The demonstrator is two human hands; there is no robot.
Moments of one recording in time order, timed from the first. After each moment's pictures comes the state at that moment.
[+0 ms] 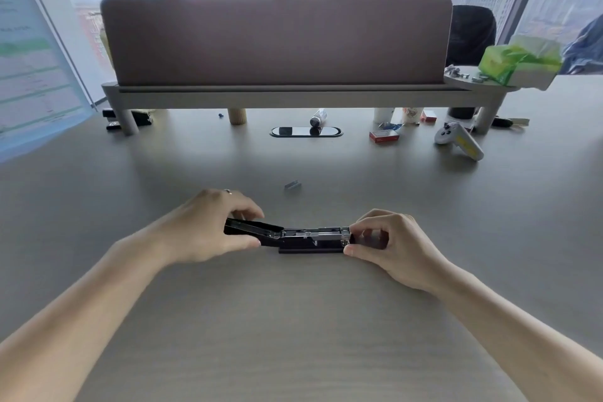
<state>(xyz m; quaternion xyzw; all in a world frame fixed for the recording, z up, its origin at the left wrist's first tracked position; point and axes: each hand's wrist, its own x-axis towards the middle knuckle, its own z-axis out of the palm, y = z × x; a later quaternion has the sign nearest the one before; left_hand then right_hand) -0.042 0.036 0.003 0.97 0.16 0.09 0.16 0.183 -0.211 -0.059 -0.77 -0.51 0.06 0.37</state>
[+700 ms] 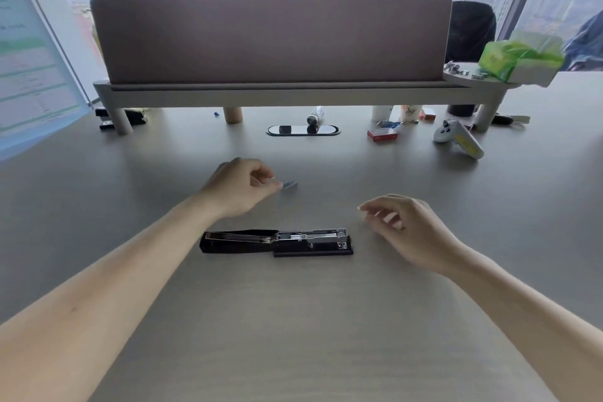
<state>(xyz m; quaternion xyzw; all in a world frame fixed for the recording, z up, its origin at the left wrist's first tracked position) 0.039 0.054 -0.006 0.91 0.27 0.16 0.26 0.212 -0.211 -0.049 -0.81 -0.48 0.01 0.34</state>
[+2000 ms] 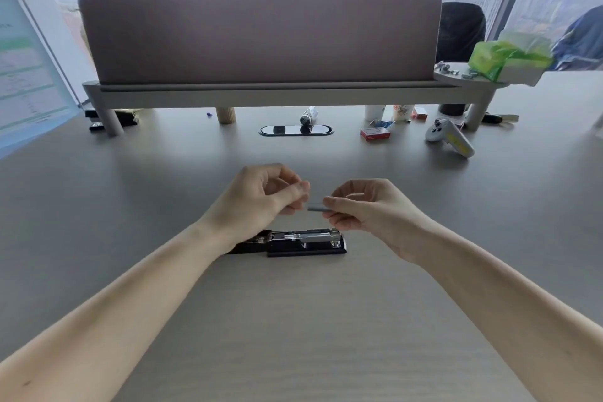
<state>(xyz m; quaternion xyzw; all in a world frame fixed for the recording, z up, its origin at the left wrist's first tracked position) 0.026 -0.017 0.012 0.81 0.18 0.20 0.52 0.159 -0.181 0.008 -0.67 -0.28 0.33 0.60</state>
